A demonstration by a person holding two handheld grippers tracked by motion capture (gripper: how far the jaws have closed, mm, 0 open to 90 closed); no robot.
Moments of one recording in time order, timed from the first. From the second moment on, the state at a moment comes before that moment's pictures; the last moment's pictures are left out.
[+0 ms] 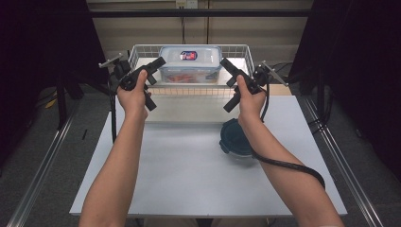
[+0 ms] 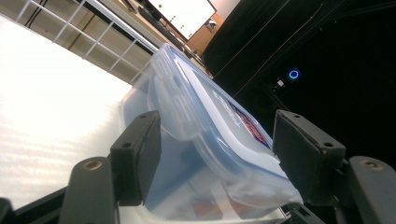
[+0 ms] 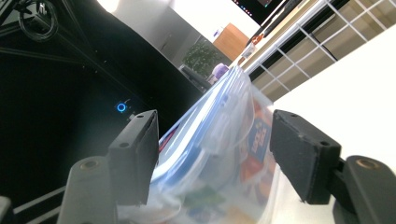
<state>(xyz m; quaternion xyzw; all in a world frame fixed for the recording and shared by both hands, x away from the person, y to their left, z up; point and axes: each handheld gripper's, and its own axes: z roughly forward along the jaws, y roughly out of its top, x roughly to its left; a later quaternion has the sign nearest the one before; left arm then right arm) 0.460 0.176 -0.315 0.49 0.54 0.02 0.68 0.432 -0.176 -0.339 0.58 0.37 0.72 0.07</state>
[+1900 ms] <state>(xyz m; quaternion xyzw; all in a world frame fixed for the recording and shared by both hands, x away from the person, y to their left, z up) 0.392 0.152 -0.384 0.58 0.50 -0.04 0.64 0.358 -0.226 -0.396 0.55 0.47 0.69 0.04</state>
